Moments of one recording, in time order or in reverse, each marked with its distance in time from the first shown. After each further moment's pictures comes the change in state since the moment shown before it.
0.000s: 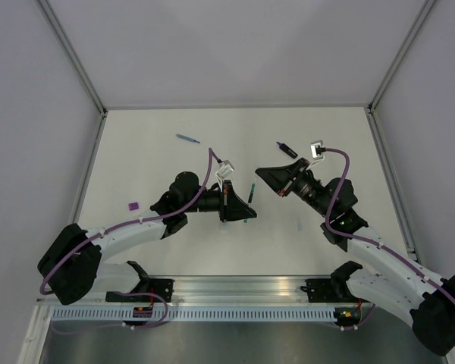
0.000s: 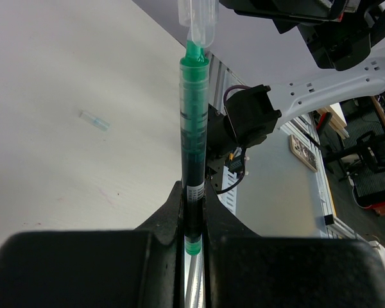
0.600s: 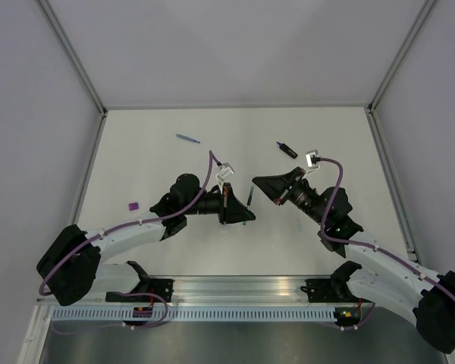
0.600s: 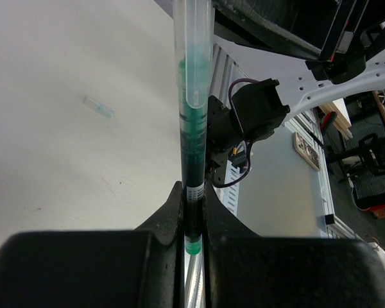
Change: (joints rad) left arm -0.003 -0.008 -0.015 -0.029 -0.020 0.000; right arm 0.060 -0.003 -0.088 0.069 0.043 -0.003
